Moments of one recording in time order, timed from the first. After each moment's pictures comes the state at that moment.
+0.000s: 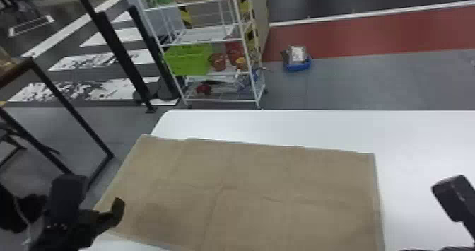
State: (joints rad) left arm 0.54 0.04 0.61 -2.29 -0.35 0.72 -0.28; right arm 0.15 -0.32 0.26 -2.28 0.00 1.46 0.90
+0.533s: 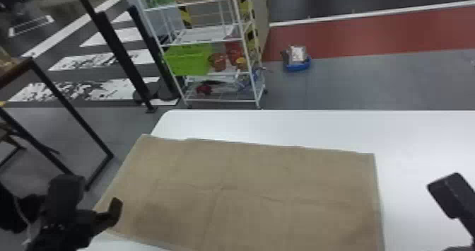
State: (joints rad) left arm 0.54 0.04 0.62 -2.28 -0.35 0.71 -0.28; right arm 0.09 -0.34 0.31 -2.28 0.04 1.56 0.90
